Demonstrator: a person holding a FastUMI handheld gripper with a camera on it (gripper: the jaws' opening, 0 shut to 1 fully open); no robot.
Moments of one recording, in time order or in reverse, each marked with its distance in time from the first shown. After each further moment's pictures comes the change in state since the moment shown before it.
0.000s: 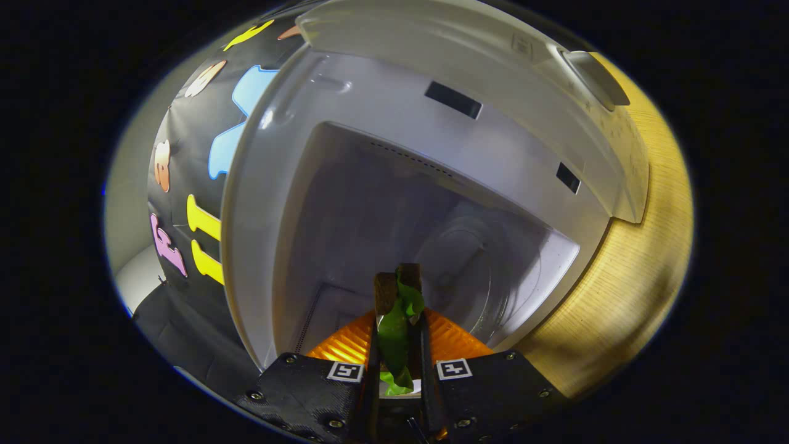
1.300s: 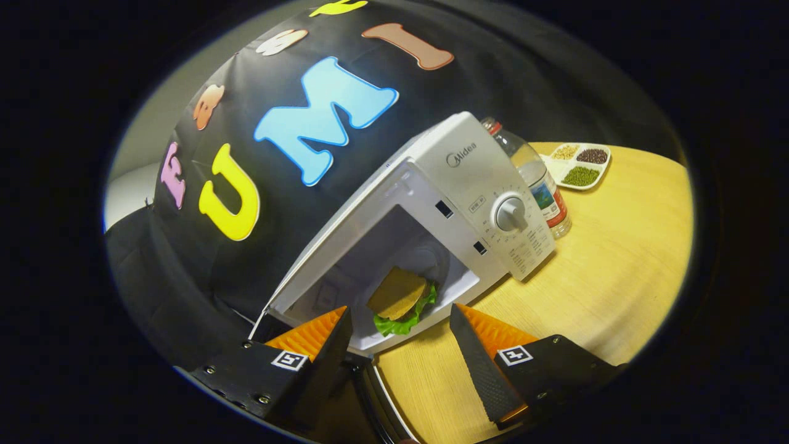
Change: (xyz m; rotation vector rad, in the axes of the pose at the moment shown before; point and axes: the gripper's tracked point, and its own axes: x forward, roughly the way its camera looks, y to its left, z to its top) arm -0.187 0.011 0.025 -0.417 0.014 -0.081
